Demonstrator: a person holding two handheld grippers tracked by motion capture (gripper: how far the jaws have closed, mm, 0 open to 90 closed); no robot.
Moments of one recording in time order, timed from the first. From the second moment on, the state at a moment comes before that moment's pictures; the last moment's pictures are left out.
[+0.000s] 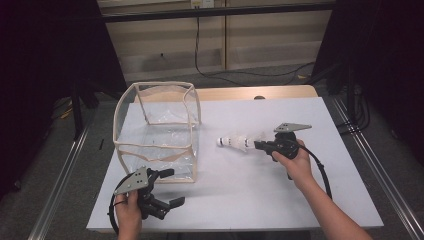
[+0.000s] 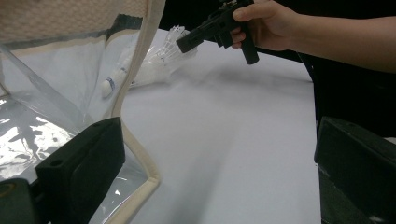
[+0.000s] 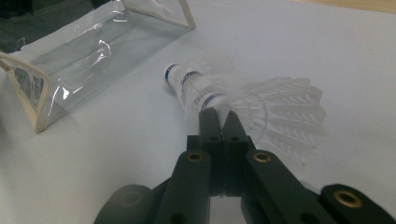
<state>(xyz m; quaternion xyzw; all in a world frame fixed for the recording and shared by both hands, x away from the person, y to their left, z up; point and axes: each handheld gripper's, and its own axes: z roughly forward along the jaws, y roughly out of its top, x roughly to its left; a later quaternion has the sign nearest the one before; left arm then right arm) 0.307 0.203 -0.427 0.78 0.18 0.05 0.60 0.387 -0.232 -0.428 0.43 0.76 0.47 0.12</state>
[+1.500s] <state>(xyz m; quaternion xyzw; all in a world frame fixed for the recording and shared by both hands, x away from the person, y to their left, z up) 0.307 0.203 -0.428 0.78 0.18 0.04 0.60 0.394 -0.220 -0.440 0.44 0.75 0.48 0.11</state>
